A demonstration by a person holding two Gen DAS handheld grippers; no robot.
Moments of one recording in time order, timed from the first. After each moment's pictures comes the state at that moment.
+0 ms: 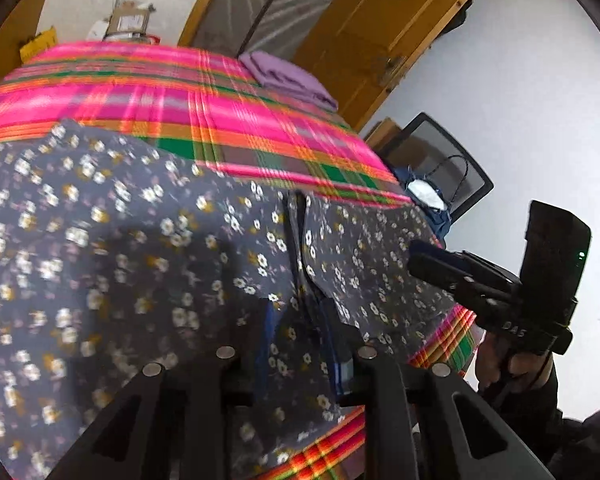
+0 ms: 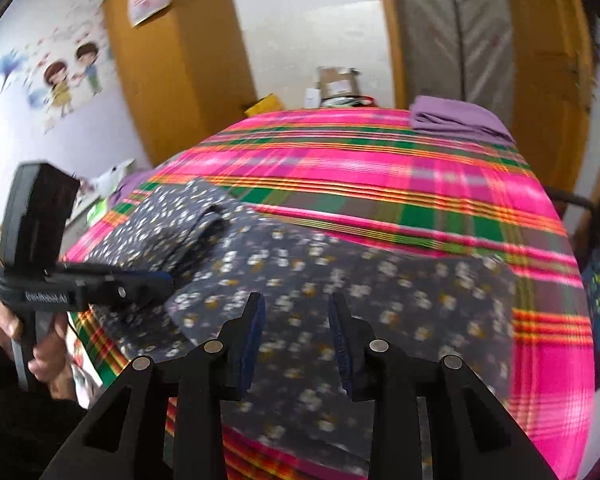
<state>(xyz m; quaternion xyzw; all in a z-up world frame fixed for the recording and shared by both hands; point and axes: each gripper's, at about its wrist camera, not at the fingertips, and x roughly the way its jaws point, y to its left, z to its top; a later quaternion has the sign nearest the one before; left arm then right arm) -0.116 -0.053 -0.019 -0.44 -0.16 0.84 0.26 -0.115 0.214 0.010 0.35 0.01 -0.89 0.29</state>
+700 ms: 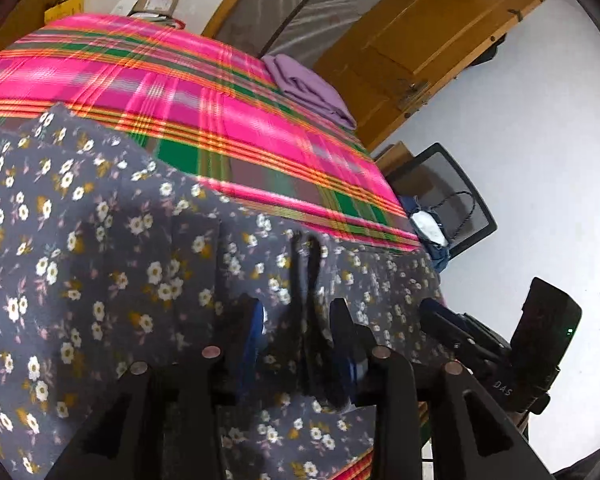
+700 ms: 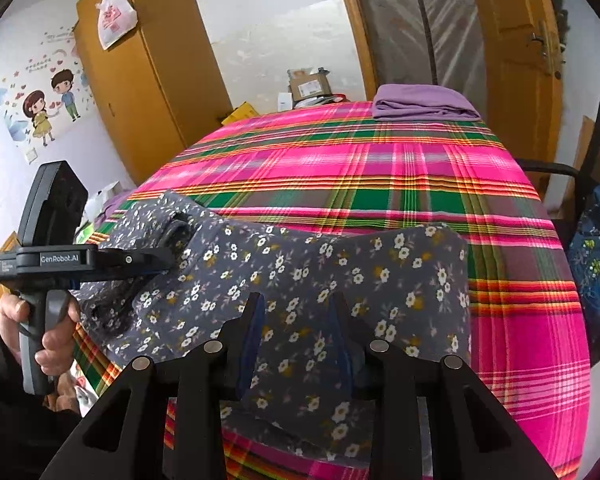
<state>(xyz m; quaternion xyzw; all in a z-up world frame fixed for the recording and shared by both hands) -0.148 -0.058 -0.020 -0.44 -0.25 0.83 0.26 -0.118 0.244 0.002 0.36 -0.02 -0.90 0.27</state>
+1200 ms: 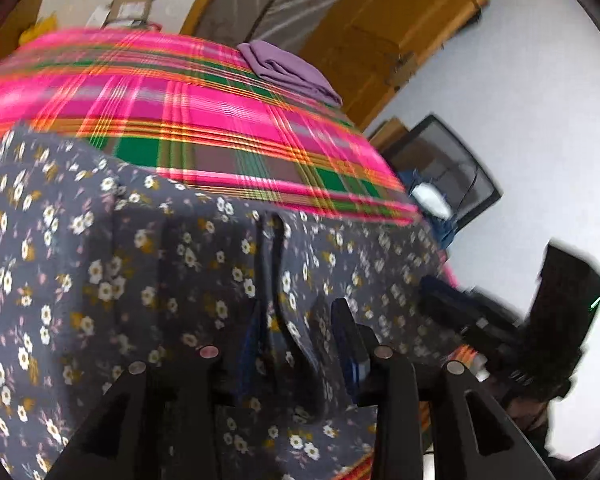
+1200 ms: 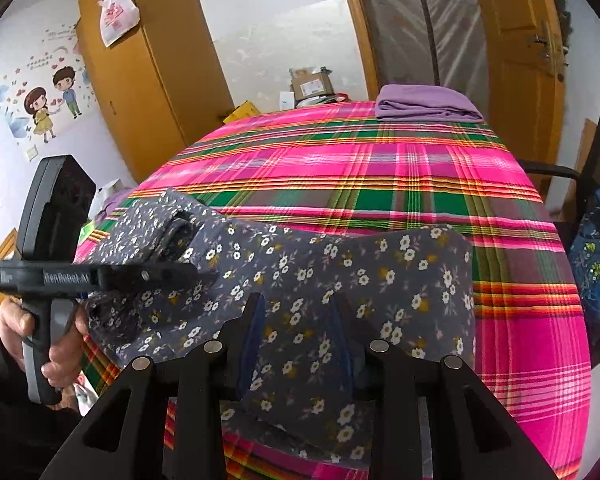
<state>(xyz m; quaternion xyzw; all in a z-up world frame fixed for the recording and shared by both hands) -0.148 -0.013 -0.022 -0.45 -0.15 0.85 0.25 -0.119 0.241 0.002 0.36 -0.02 -0.89 0.27</state>
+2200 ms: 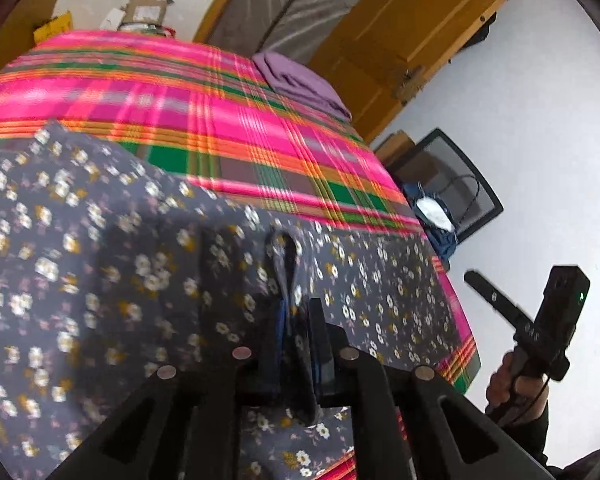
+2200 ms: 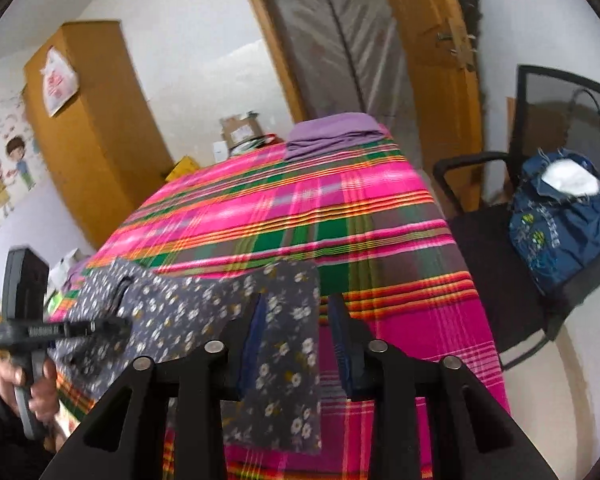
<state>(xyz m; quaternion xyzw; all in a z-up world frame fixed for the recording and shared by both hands) -0.137 -0.049 -0.009 -0.43 -0.19 0.85 0.23 -0.107 0.318 0.022 0.32 -0.09 -0.93 0.17</state>
